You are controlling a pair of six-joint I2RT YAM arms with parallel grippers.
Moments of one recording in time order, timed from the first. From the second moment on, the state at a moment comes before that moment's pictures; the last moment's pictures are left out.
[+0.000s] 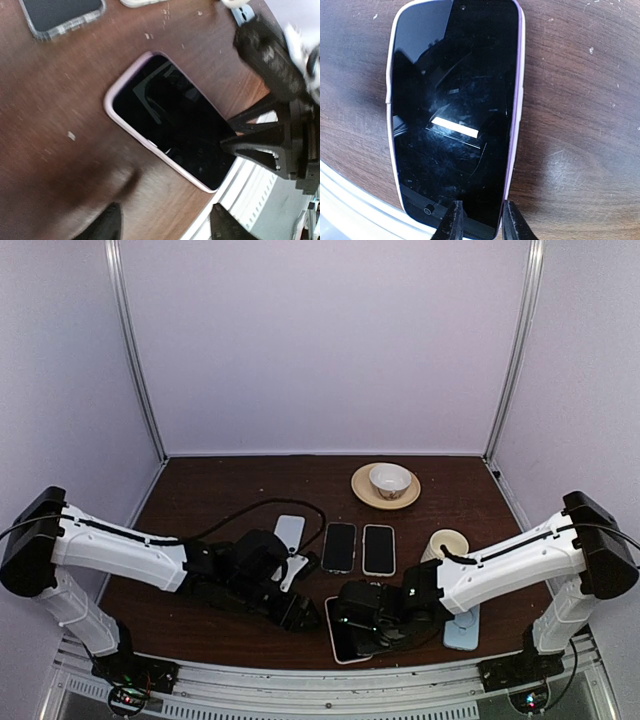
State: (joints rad) left arm -1.12 1.54 0.81 -0.14 0.24 -0.56; right arm 1.36 1.70 1.00 -0.61 0.13 1.13
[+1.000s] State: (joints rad) left arm -1.39 1.75 0.73 0.28 -0.03 -1.05; right arm 1.43 1.70 1.10 -0.76 0.23 1.18
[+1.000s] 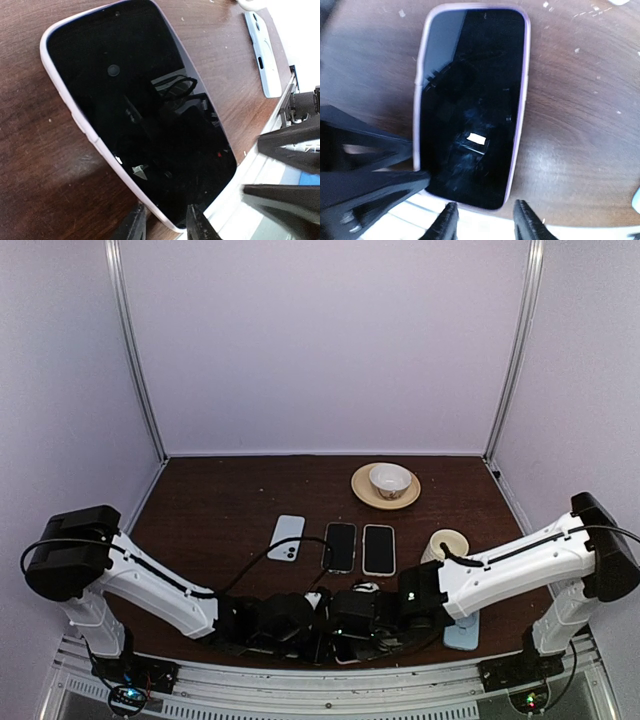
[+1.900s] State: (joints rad) left arm -1.44 1.75 0.73 0.26 -0.12 -1.08; right arm 1.38 1.61 0.93 -0.63 0.13 1.16
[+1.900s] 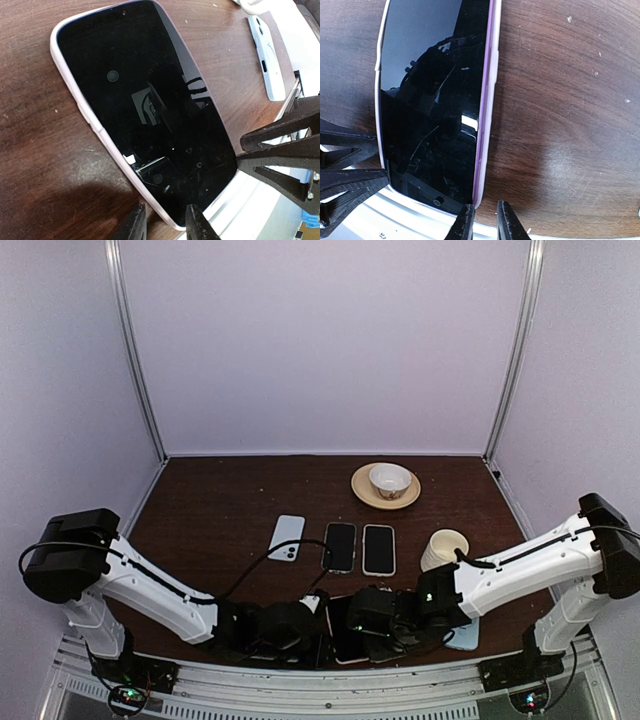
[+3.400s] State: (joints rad) left arm -1.39 1.22 0.68 -0.27 -0.52 -0.83; right arm 1.31 1.85 1.28 -0.80 0.25 1.04
